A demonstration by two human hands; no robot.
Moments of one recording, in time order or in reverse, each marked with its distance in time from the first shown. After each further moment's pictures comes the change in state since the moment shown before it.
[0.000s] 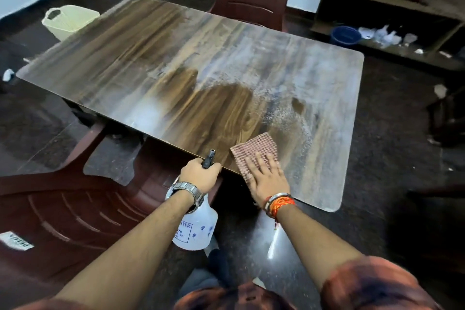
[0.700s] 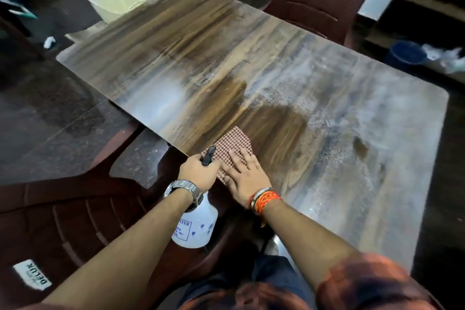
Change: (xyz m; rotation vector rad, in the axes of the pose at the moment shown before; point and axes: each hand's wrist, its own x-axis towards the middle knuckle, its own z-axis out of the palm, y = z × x) left_hand 0.126 -0.013 -0.087 -0.069 0.114 -0.107; right_hand 0.147 -0.137 -0.004 -0.089 -0.069 -0.479
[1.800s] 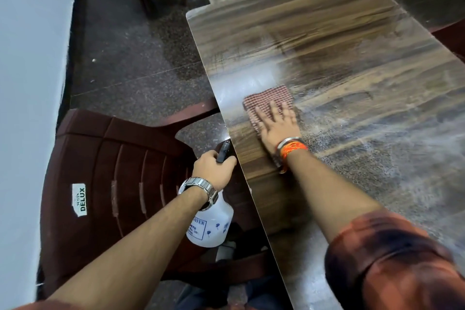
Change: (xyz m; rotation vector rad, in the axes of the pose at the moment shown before) left_hand 0.048 -0.024 -0.038 -0.252 0.374 -0.413; right_hand 0.250 -0.021 -0.036 -0.078 -0.057 -0.311
